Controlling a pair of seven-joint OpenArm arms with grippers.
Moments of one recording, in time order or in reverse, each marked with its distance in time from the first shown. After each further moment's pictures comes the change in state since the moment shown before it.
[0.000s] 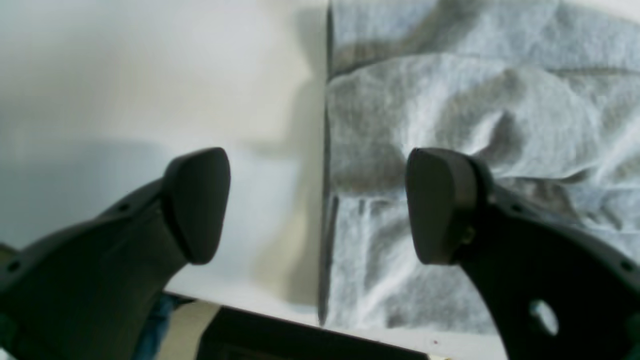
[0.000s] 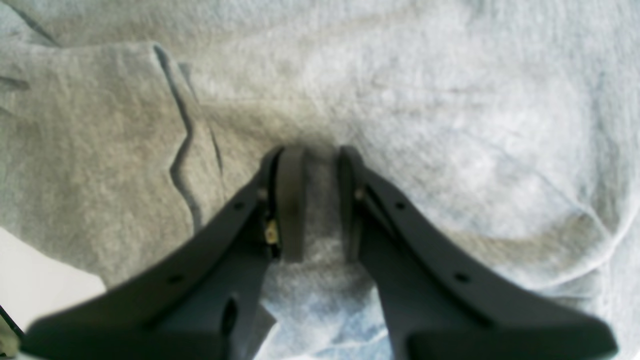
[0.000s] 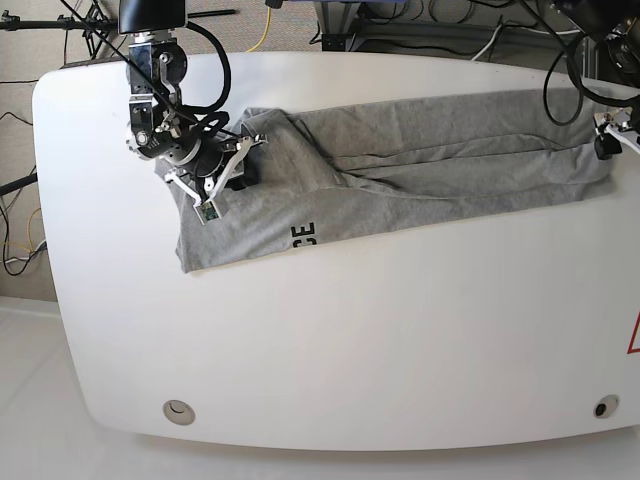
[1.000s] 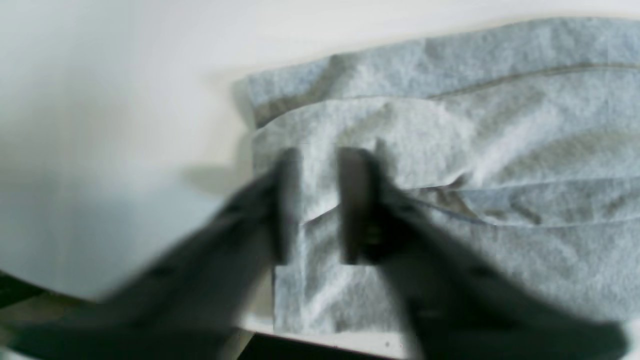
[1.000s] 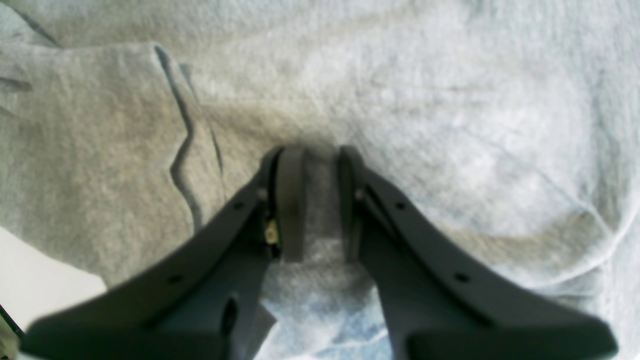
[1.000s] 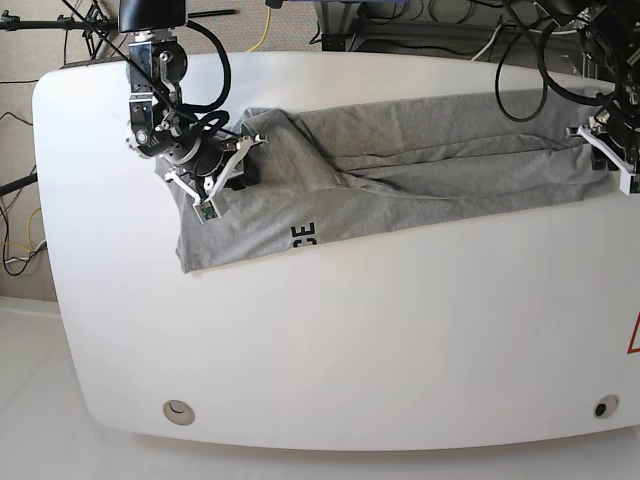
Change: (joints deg) left arm 2.8 6.9 6.1 15.9 6.9 -0.2 -2.9; right arm -0.3 -0.2 0.2 0.0 0.0 -0.2 0.5
